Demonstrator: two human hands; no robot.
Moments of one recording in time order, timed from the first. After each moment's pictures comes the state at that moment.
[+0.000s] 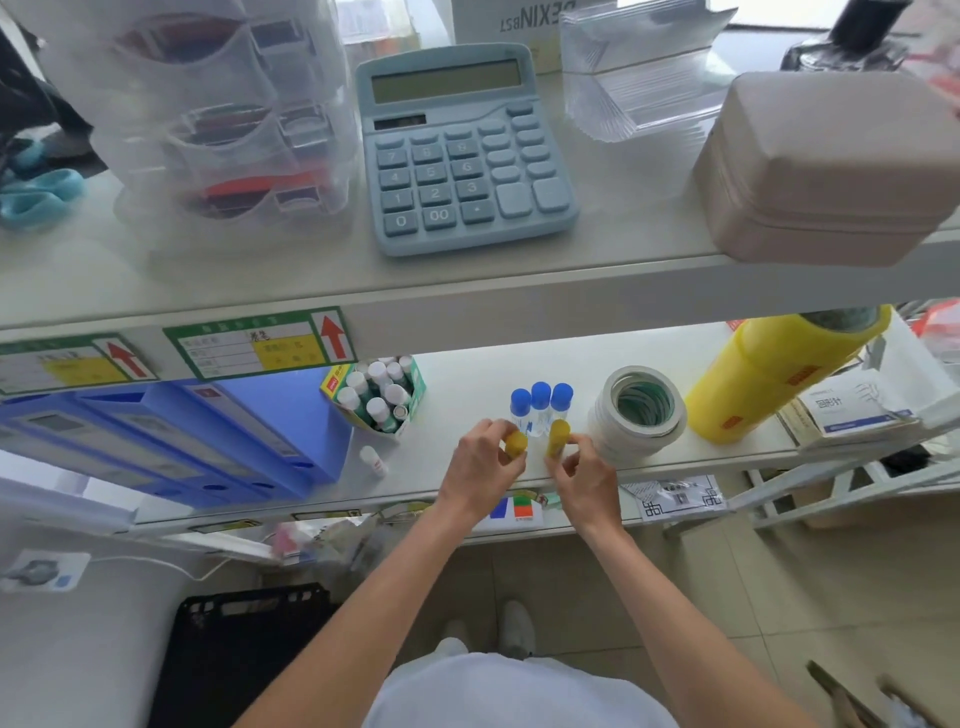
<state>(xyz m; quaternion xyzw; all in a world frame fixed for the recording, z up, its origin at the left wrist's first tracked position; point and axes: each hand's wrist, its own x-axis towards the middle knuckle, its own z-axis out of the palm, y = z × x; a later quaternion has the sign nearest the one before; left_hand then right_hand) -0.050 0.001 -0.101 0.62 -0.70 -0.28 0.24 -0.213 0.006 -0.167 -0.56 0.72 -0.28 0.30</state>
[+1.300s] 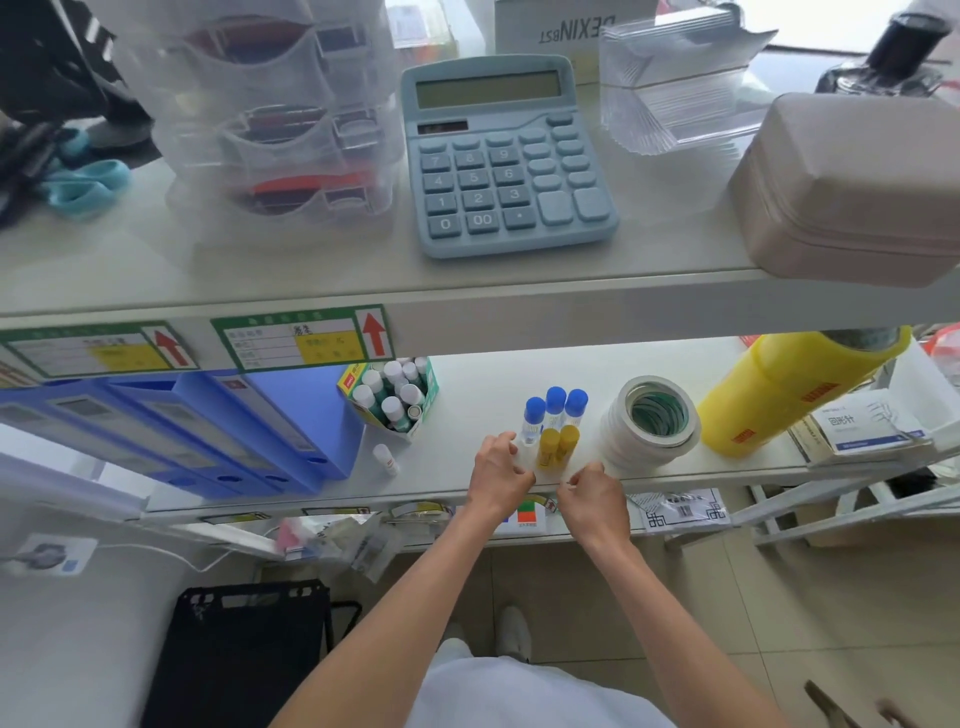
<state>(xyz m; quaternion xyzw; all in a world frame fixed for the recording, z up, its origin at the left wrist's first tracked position) -0.064 -0.010 -0.156 0.70 -0.58 -0.36 0.22 -0.205 0.014 -0.151 -0.54 0.78 -0.12 0.30</state>
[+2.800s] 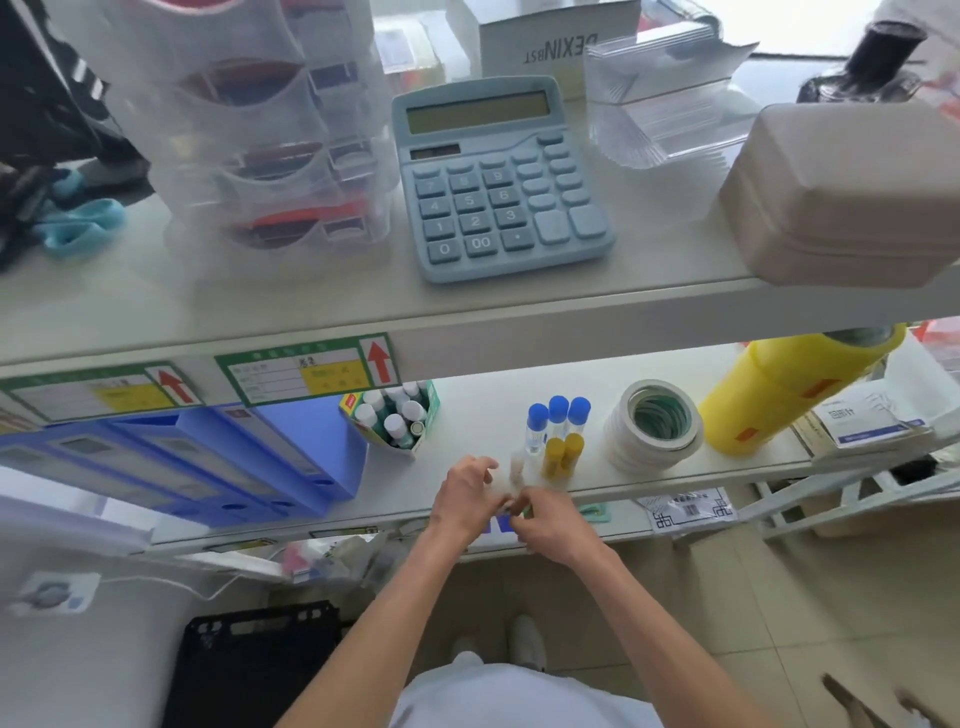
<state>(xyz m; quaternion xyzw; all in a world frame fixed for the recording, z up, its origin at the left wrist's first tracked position) -0.010 0.004 -0.140 0.69 -0.63 -0.32 0.15 -0.159 0.021 -0.131 -0.62 0.64 -0.02 0.45</state>
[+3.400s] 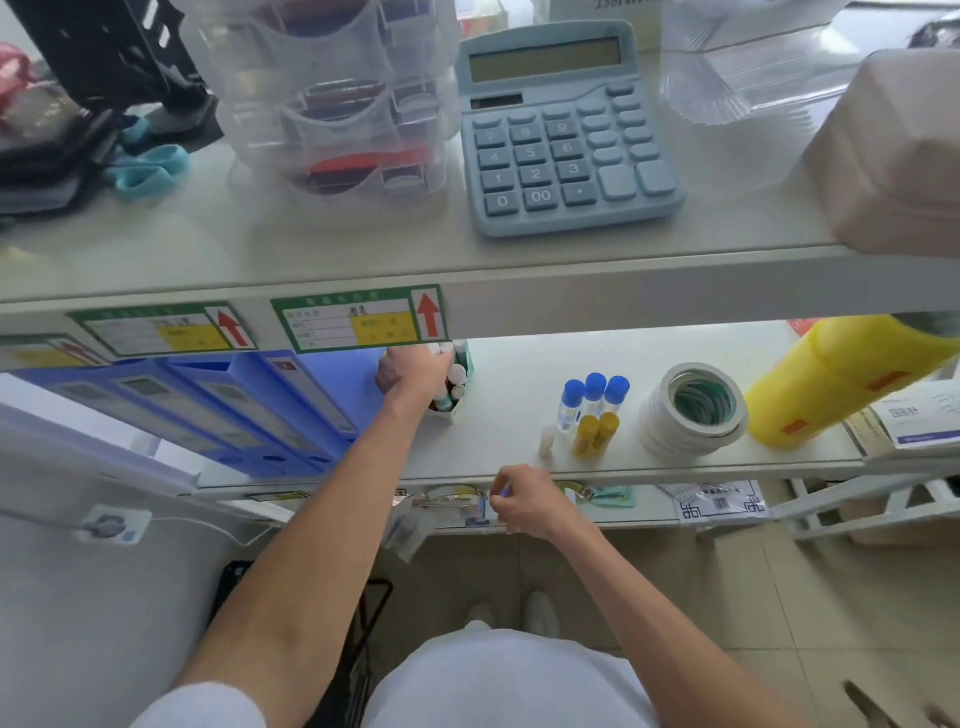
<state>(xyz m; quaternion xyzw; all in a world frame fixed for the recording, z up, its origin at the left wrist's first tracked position) 0.068 -0.082 -0.048 0.87 -0.44 -0.19 0.11 -0.108 0.022 -0.137 -0.66 0.57 -0.01 0.48</state>
